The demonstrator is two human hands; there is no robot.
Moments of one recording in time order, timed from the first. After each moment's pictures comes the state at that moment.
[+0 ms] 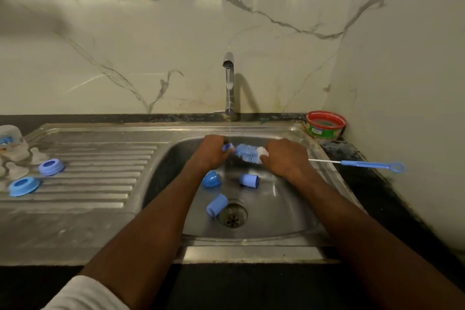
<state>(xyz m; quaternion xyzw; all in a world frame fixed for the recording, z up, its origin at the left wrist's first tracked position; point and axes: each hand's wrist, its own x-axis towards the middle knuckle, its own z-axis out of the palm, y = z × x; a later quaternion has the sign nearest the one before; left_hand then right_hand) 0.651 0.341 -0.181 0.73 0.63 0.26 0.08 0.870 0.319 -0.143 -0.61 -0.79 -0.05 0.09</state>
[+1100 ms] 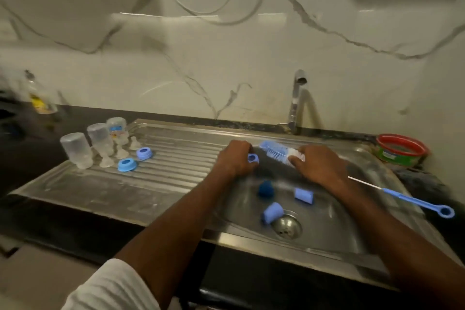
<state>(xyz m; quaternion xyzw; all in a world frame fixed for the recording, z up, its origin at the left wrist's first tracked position) 0.568 0.264 -0.149 0.65 0.72 0.25 0.02 0.803 0.292 -0.114 -0.54 -0.83 0.03 0.15</state>
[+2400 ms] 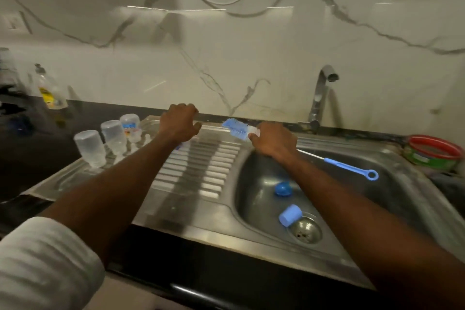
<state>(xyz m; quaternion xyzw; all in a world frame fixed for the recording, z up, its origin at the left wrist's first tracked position) 0.377 0.243 -0.090 0.56 0.80 0.16 -0.15 0.646 0.298 -0.098 -0.50 -0.84 0.07 0.21</state>
